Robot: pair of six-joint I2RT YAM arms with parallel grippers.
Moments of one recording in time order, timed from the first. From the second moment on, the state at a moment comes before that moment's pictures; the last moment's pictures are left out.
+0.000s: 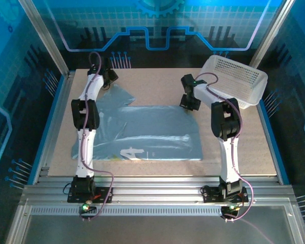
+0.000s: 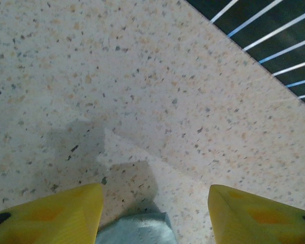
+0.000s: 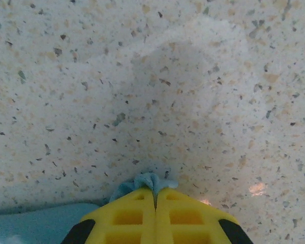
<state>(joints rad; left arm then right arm) 0.03 2.67 2.50 -0.75 -0.03 -0.65 0.27 2.25 1.79 -0.89 0.11 0.68</state>
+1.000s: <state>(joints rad) 0.00 2.75 2.66 -1.12 -0.09 -0.75 0.25 2.22 1.73 -0.84 0.05 0.66</state>
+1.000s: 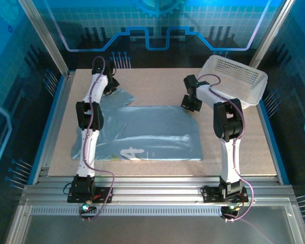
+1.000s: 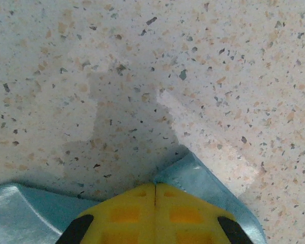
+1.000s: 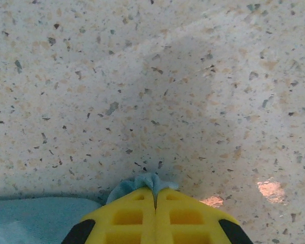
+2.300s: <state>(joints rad) 0.01 1.62 1.41 -0.84 -0.12 -0.63 0.26 2.01 1.59 -0.84 0.06 0.53</state>
